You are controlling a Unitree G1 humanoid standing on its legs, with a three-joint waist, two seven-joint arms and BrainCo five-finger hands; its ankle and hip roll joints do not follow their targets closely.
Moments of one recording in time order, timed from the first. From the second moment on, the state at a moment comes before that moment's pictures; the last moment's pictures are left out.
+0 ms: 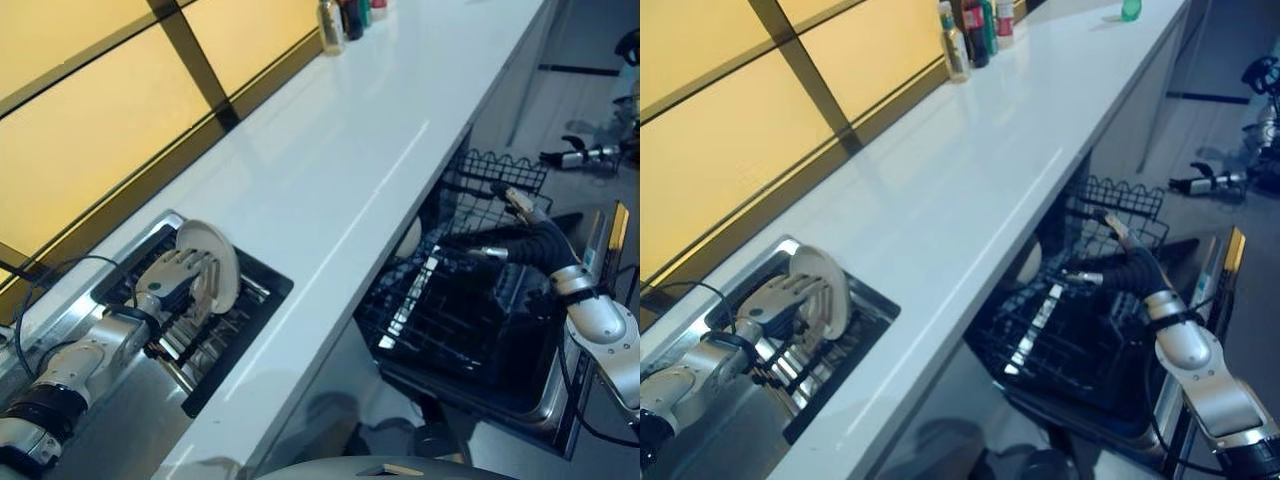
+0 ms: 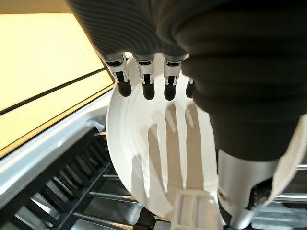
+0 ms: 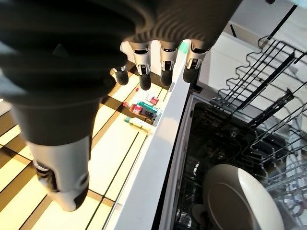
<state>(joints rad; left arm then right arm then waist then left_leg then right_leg) -0.17 0.96 -0.41 0.39 0.80 -0.08 0.26 0.04 -0.88 0.01 -0.21 0.18 -0.04 -0.10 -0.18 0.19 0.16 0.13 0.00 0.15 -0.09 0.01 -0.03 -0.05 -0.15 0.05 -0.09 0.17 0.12</state>
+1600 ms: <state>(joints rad) -0.09 0.82 -0.25 0.48 0.79 0.19 0.53 0.02 -0.87 -0.03 -0.17 0.18 -0.04 -0.08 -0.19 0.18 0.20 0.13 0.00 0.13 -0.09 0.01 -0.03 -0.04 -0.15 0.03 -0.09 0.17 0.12</state>
